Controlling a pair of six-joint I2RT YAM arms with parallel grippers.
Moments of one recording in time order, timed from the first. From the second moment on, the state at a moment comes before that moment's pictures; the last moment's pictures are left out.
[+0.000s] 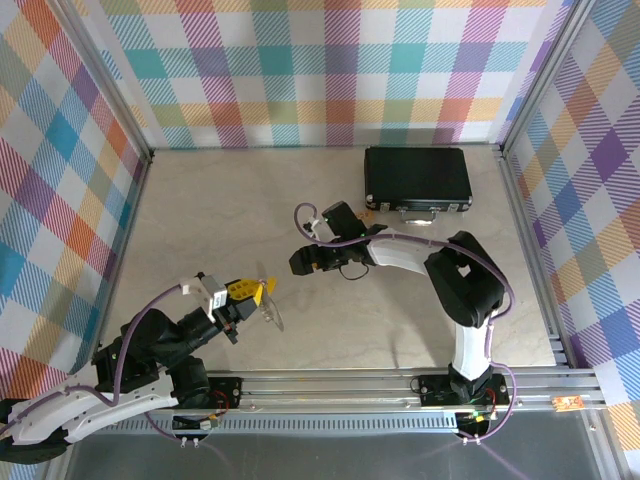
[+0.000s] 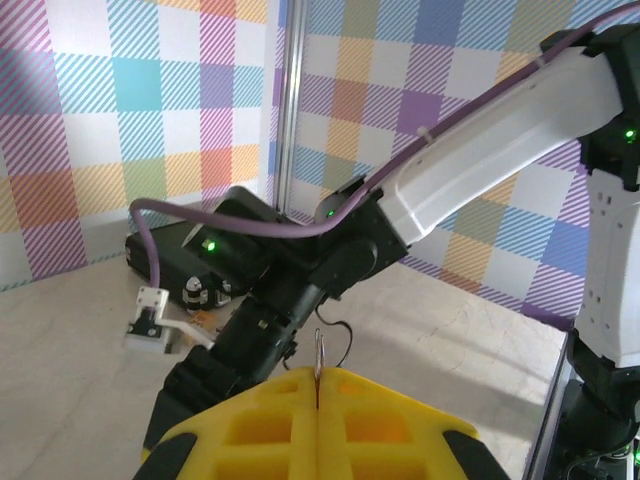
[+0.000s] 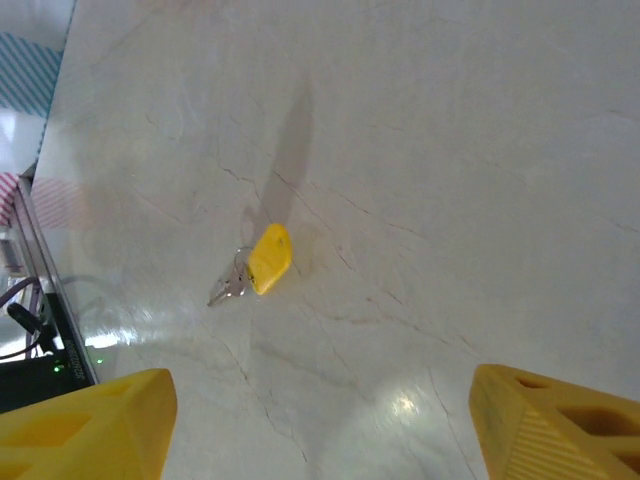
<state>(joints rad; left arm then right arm) -1.15 0.22 0.56 -0.30 -0.26 -0.11 0.73 1.91 1.19 -0.17 -0.58 0.42</state>
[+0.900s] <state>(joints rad) -1.15 0.20 0.54 -0.29 -0.23 -0.11 0.82 2.16 1.38 -0.08 -0.64 0.44</state>
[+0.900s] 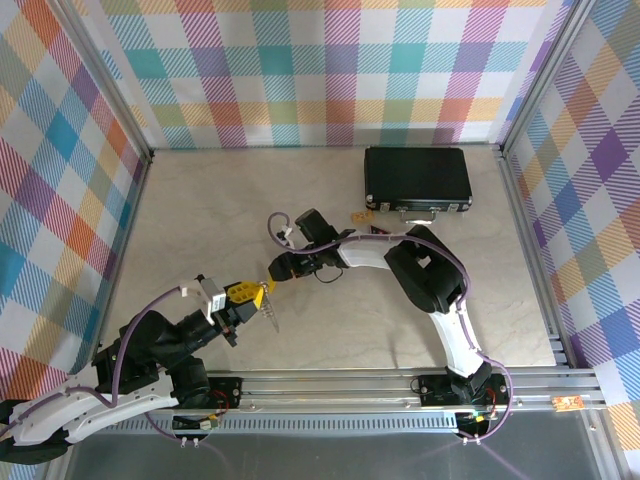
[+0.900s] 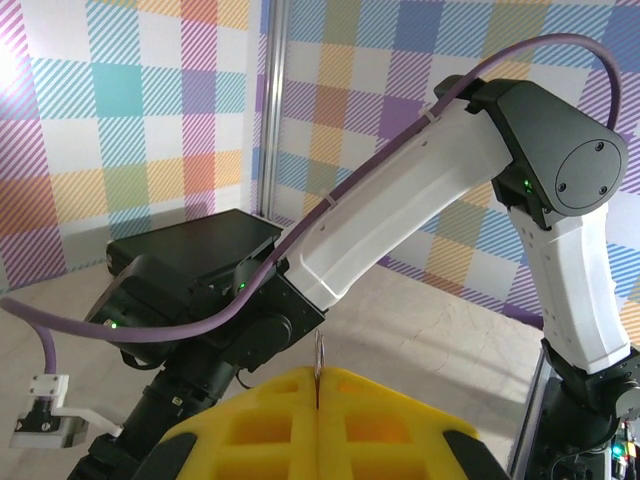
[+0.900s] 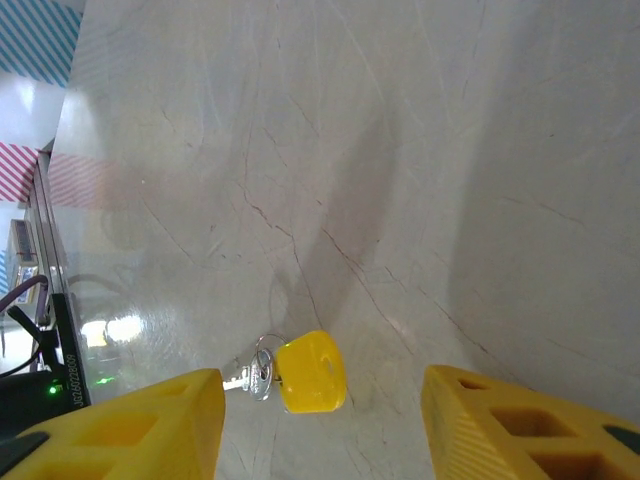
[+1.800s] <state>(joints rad) -1.15 0.18 0.54 -0.29 -0.23 -0.10 0.85 2.20 1.42 -0.11 -0.67 0.44</state>
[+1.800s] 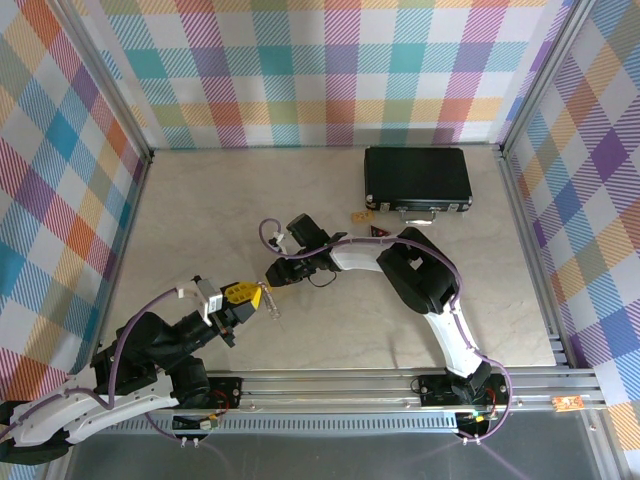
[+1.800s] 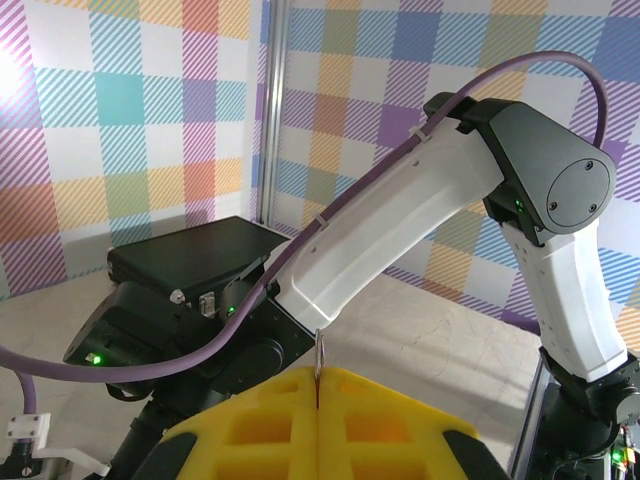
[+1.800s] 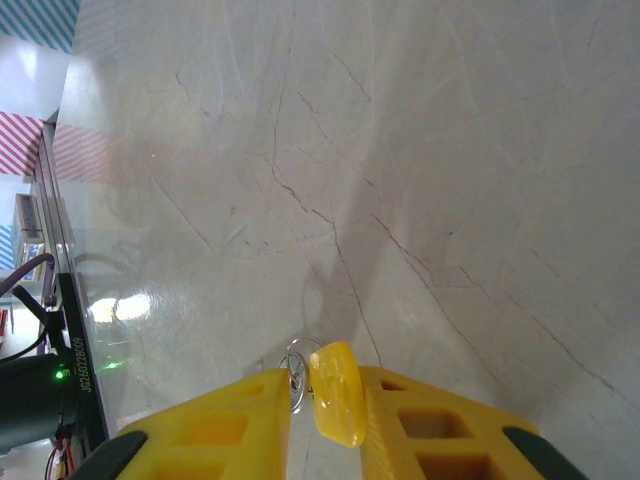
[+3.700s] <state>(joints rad) -1.15 0.18 0.54 -0.29 -0.23 -0.10 0.77 1.49 0.82 -0.51 -0.32 0.30</state>
